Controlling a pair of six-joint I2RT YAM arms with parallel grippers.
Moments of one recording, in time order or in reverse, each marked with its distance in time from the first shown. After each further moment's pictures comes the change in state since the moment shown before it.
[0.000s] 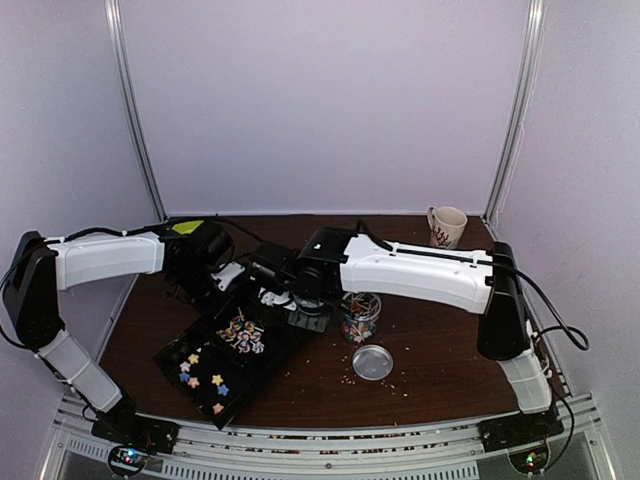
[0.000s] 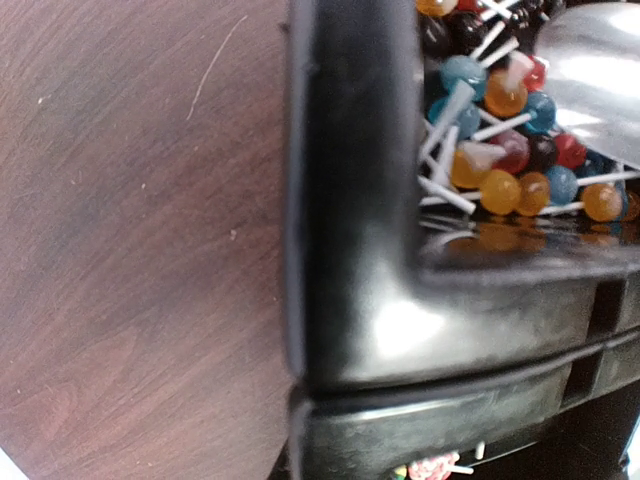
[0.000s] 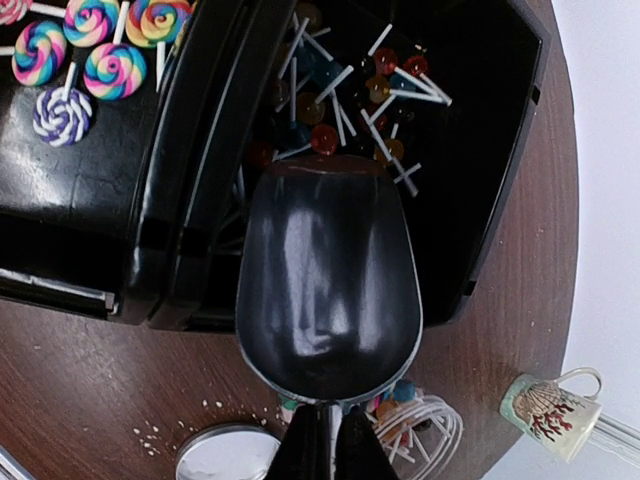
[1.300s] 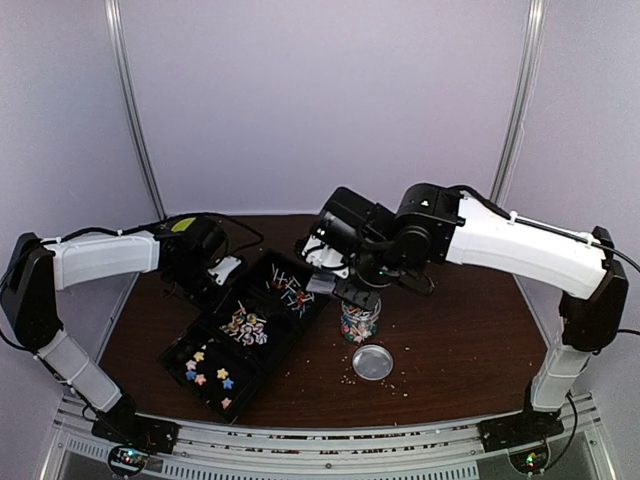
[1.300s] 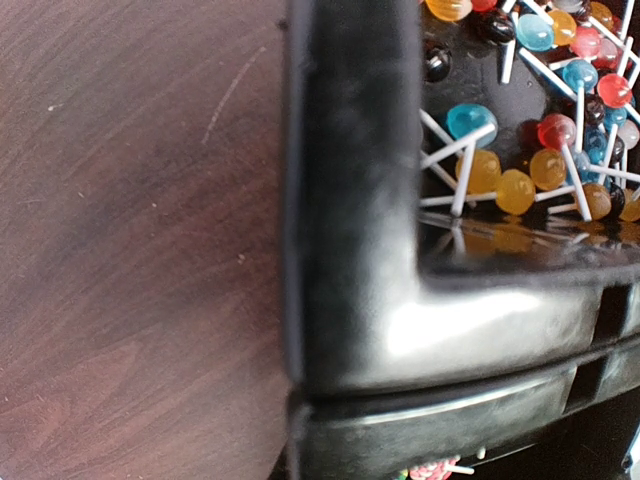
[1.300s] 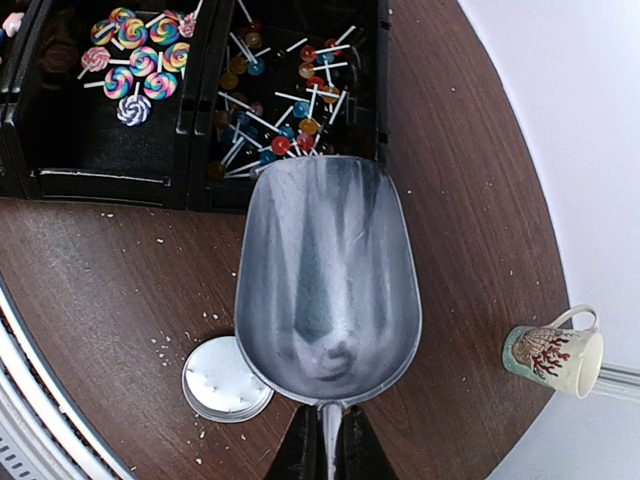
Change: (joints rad) left arm 0.043 -0.013 -0.012 0.053 0.053 -0.033; right arm -0.025 -0.475 -0.322 0.065 -0.053 0.100
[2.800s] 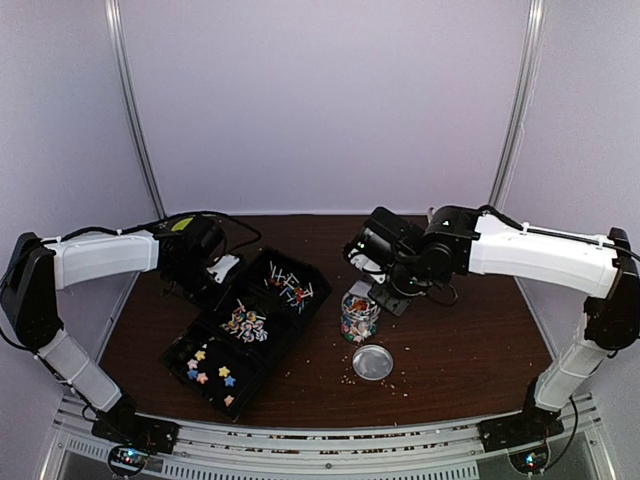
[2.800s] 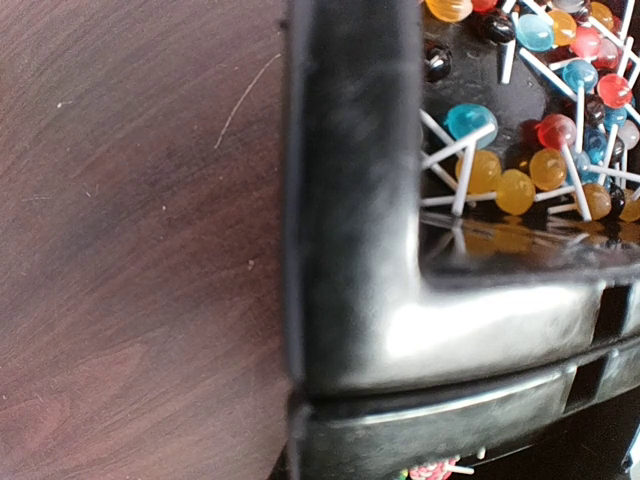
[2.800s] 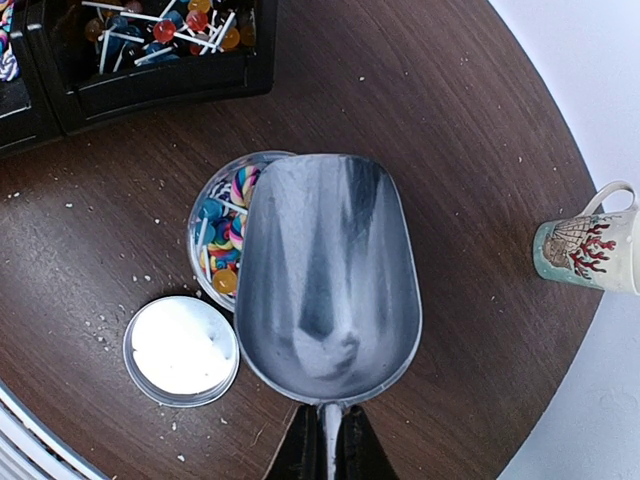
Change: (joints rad) left arm 0.016 0.003 0.000 0.010 0.006 -0.017; right arm -0.129 -0.135 -0.350 0.133 -0.010 0.145
